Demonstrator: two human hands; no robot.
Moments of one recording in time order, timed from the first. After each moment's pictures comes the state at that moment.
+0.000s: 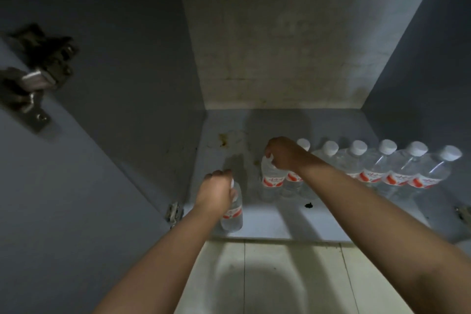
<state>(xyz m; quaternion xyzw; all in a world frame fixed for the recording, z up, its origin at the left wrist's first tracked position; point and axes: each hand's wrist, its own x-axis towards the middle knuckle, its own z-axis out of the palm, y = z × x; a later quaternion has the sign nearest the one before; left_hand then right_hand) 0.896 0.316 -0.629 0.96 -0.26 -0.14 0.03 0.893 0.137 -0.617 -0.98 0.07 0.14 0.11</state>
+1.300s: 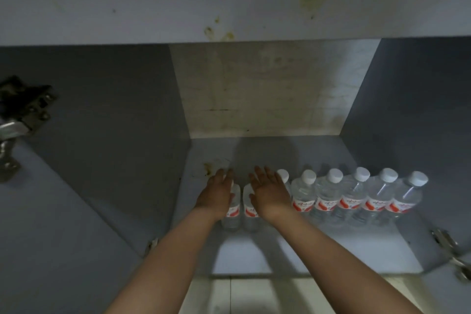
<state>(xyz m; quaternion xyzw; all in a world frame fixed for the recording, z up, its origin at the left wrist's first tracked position) 0.942 0.263 -0.643 0.93 -0.31 -0.17 0.08 0.866 0.150 -0.631 -0.99 0.13 0.05 0.06</state>
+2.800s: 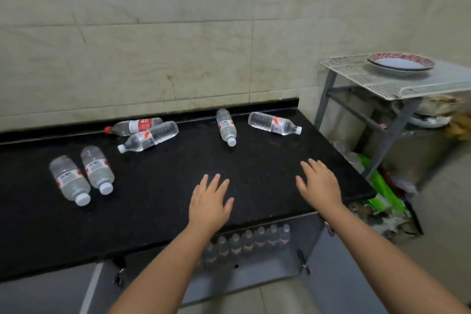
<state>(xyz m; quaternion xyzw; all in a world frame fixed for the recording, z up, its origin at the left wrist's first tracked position) 0.764 0.237 -0.084 0.92 -0.39 -0.06 0.10 0.633 0.035 -0.082 -0.92 0.37 -0.14 0.06</state>
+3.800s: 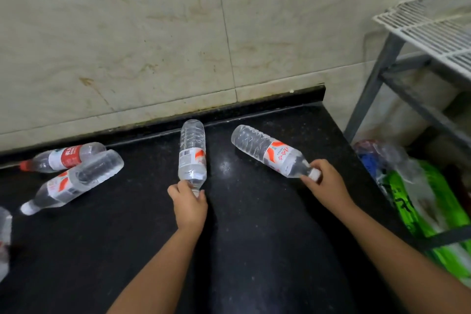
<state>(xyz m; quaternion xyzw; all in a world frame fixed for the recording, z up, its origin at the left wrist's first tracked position) 0.956 -0.042 -0.166 0.95 -0.03 -0.08 0.31 0.823 -0.257 -0.179 -0.82 0.38 -0.12 0.40</state>
